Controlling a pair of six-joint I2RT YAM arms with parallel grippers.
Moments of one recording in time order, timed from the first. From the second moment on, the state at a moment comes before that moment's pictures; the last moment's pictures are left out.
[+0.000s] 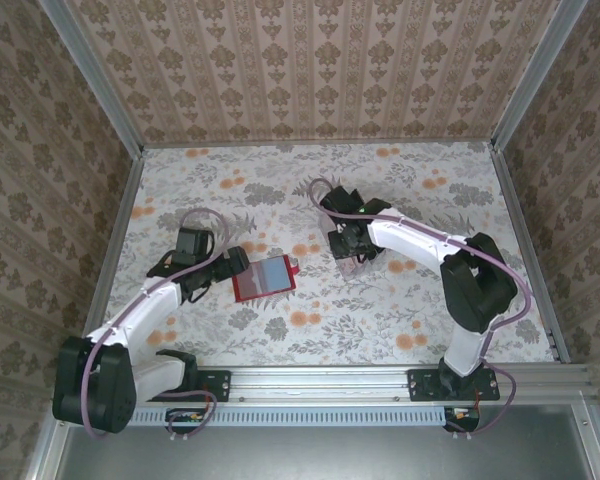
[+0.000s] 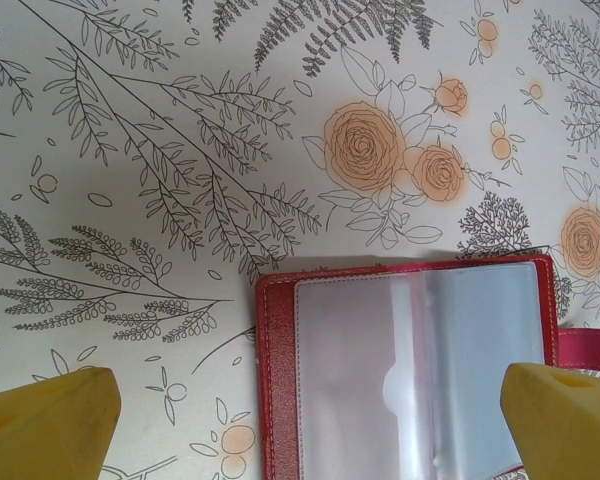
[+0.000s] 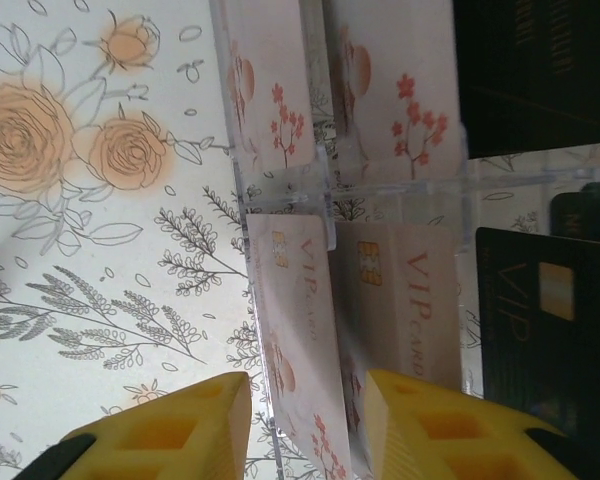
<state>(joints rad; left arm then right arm) -0.27 1.13 0.58 -0.38 0.12 -0.55 0.62 1.81 1.32 -0.79 0.16 0.39</state>
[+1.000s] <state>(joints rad) -0.30 1.17 0.58 -0.37 0.12 -0.56 0.64 1.87 1.32 -0.77 0.18 0.37</state>
